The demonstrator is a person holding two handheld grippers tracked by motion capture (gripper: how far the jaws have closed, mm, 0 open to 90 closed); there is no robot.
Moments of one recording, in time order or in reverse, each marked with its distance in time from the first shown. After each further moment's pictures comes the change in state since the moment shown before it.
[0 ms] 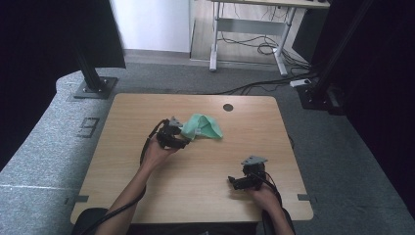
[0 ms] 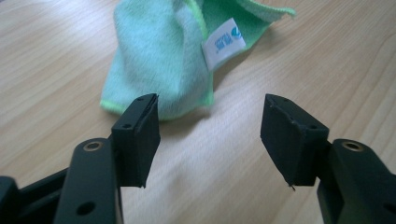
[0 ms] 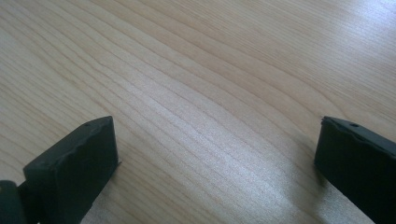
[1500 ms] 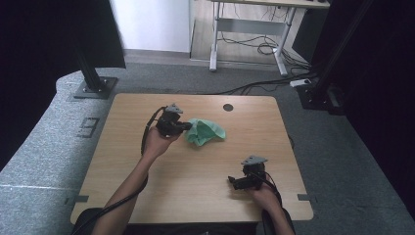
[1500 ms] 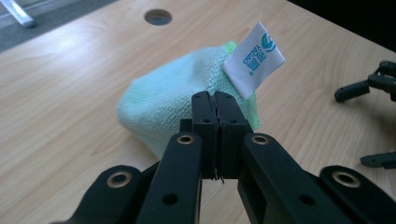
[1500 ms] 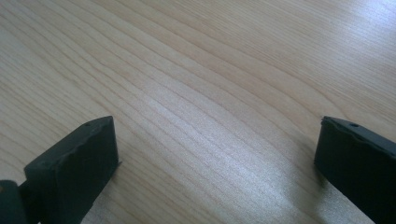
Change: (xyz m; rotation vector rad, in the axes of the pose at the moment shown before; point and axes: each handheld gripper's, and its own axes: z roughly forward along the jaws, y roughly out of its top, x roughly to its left) left arm 0.004 0.044 -0.044 -0.088 -0.109 -0.044; right arm -0.001 0.000 0.000 -0.003 0.006 -0.010
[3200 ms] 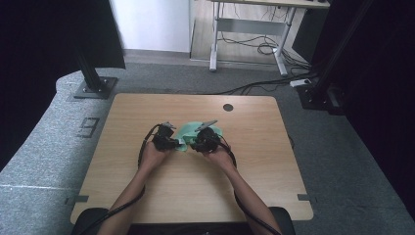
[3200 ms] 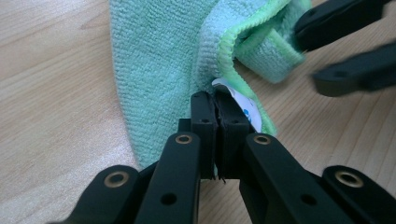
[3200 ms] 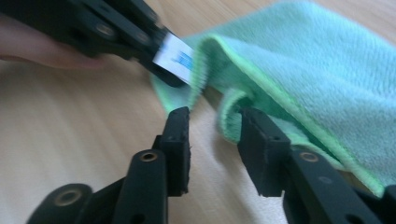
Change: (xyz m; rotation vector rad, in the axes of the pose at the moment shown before) left arm 0.041 -0.084 0.060 0.170 -0.024 -0.126; right arm 0.046 0.155 0.106 0.048 0.201 -0.137
